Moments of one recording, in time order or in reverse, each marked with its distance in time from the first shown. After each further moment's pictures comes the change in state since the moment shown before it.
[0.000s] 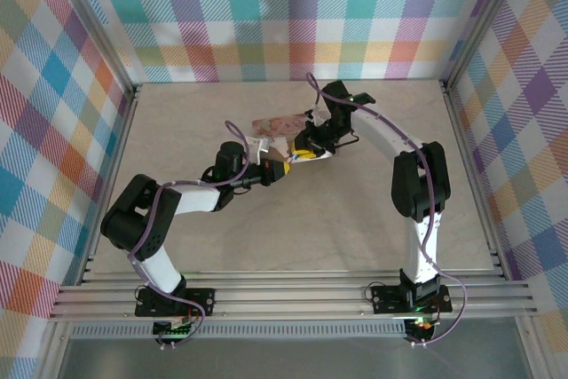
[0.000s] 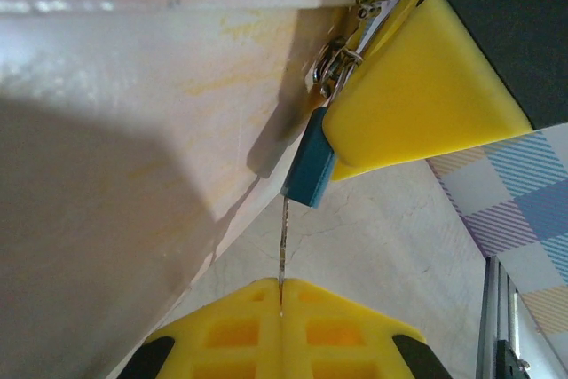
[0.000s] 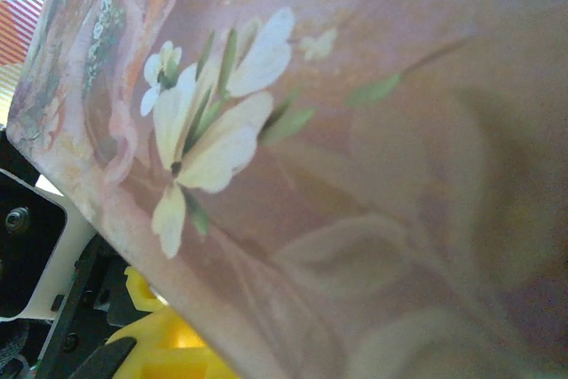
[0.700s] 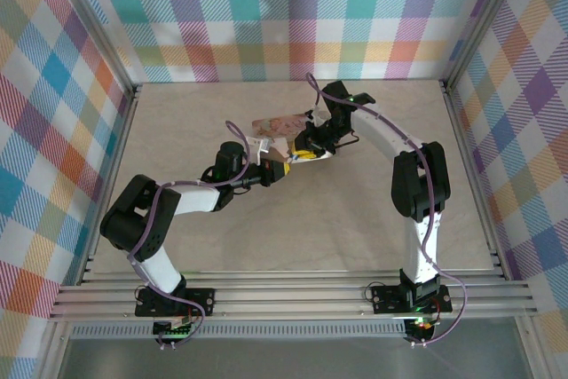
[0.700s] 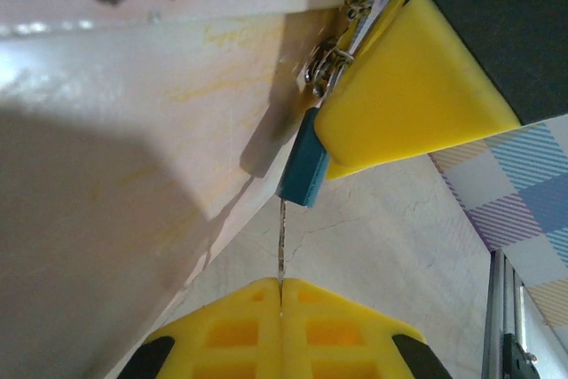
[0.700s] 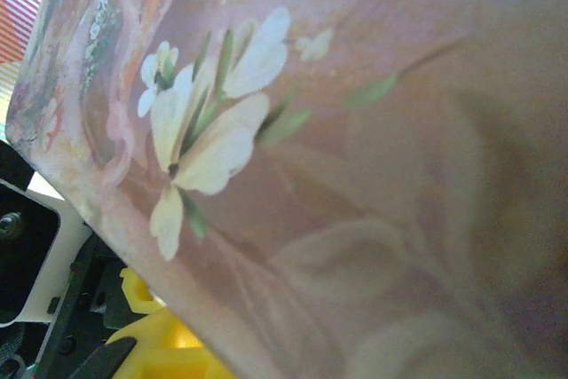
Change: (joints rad) left arm 0.000 -0.011 0.000 -0.014 0.003 0.030; right arm 0.000 0.001 0.000 -0.006 0.000 -0.002
